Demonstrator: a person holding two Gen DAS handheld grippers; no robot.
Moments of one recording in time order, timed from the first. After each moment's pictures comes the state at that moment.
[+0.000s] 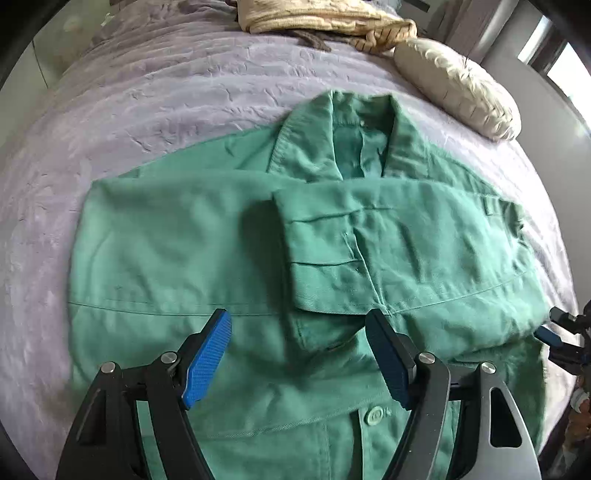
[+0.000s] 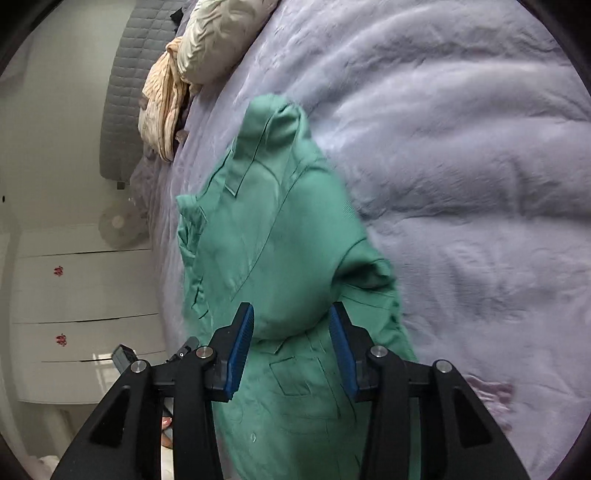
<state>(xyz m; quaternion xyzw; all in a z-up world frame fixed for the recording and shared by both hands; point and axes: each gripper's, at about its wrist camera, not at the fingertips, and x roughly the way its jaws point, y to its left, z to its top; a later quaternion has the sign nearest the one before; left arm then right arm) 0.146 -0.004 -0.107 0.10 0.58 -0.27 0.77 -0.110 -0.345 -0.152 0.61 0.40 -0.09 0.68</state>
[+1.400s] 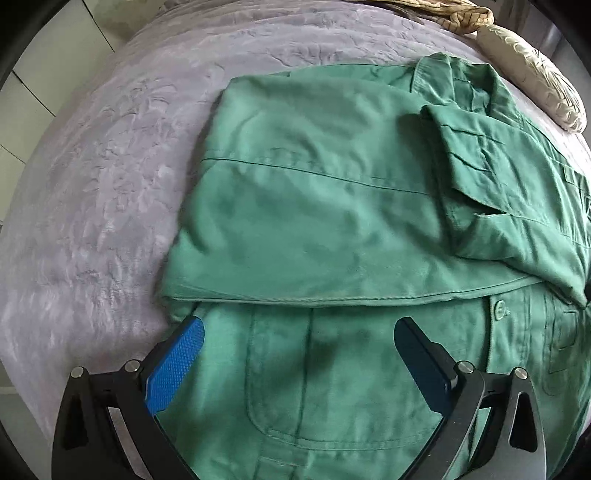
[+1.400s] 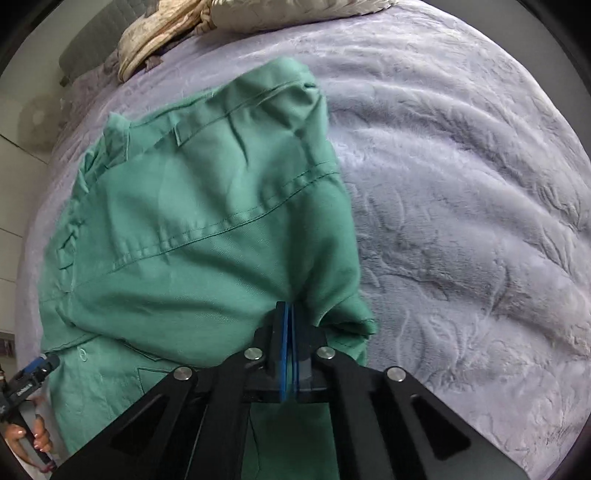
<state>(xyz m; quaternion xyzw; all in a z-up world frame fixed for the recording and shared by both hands) 0.116 0.096 -0.118 0.13 0.61 -0.12 0.77 -0.076 -0.309 -0.137 0.30 0.54 -0.20 0.76</state>
